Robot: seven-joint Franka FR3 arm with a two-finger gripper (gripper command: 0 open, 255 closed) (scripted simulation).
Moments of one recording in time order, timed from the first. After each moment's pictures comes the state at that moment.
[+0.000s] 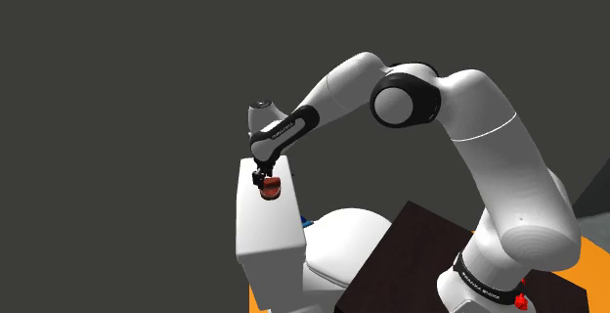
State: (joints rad) arm 0.11 0.77 0.02 -1.58 -0.09 2.40 -0.19
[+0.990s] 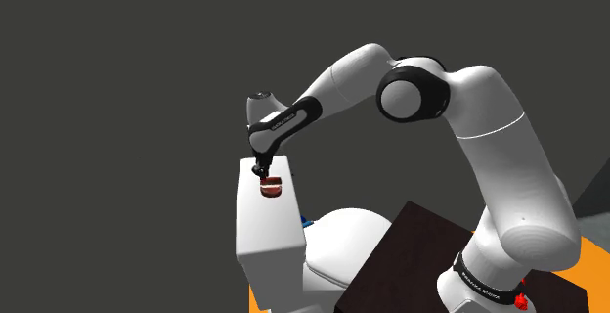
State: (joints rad) arm 0.11 0.71 0.02 -1.58 -0.09 2.36 -0.20
